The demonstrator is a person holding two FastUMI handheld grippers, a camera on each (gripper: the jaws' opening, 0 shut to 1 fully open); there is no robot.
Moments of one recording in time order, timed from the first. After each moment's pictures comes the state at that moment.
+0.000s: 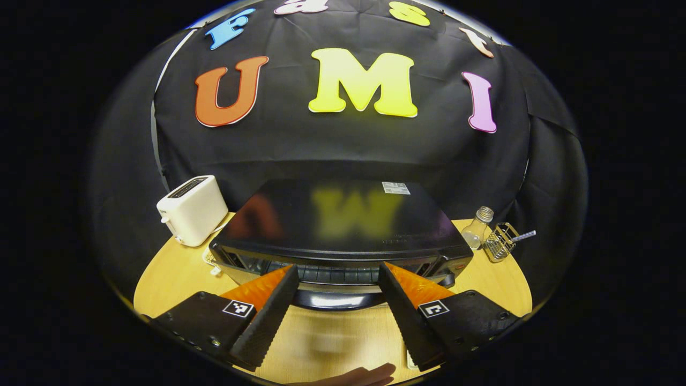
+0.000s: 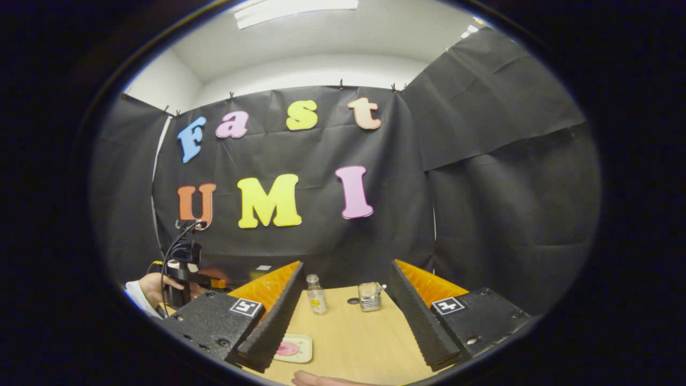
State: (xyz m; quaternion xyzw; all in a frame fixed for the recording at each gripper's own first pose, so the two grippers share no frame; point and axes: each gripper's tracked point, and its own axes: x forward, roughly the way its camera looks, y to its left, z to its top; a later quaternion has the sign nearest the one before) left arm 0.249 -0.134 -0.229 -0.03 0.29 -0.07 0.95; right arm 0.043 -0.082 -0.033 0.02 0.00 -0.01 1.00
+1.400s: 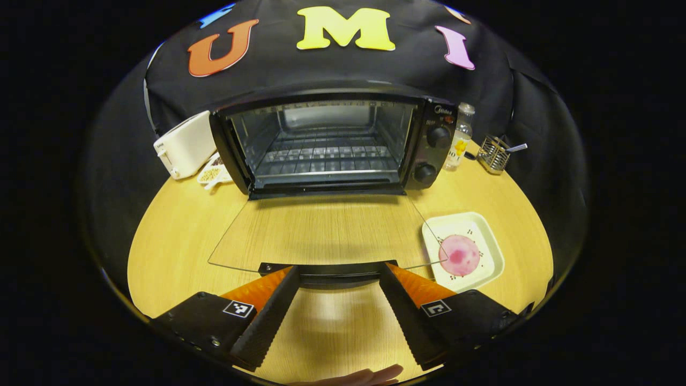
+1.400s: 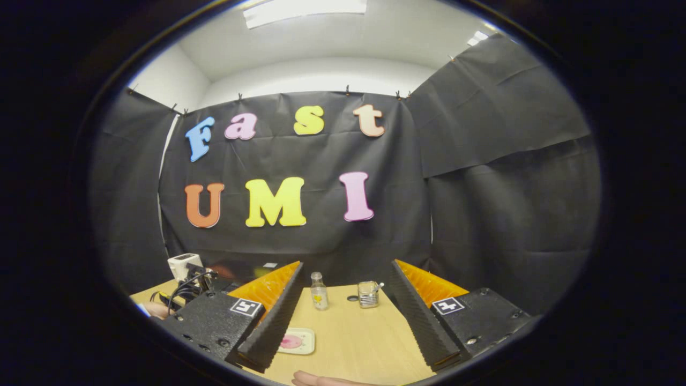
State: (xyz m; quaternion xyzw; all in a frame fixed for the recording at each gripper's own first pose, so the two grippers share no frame) left arm 0.103 -0.129 -0.356 0.01 0.45 -0.10 0.89; right arm -0.009 -0.069 -0.021 0.00 -0.01 -0.01 1.00
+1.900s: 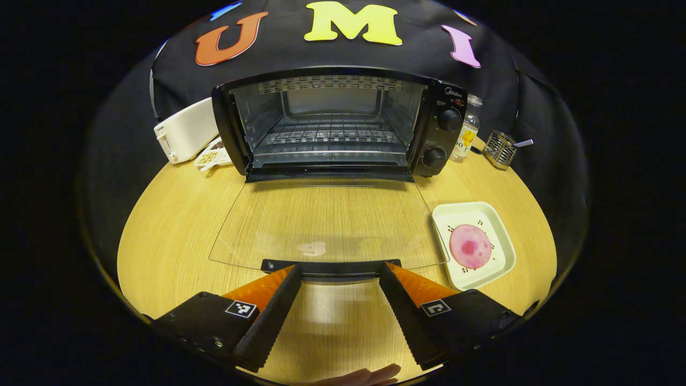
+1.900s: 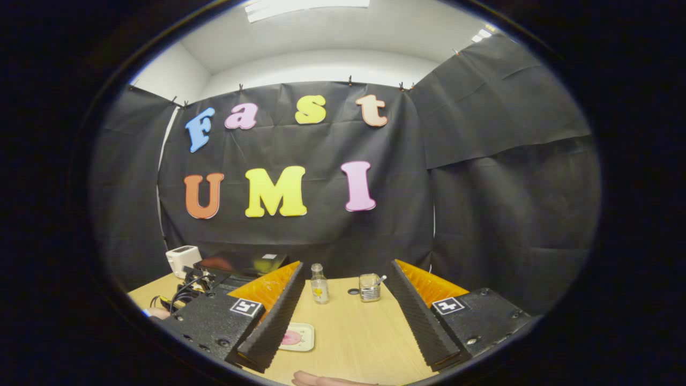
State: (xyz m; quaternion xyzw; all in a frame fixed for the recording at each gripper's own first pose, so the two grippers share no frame) left arm 0.100 -0.129 -0.371 -0.01 0.43 -0.09 0.90; right arm 0.013 -0.065 -0.047 -0.01 0.03 -0.01 1.00
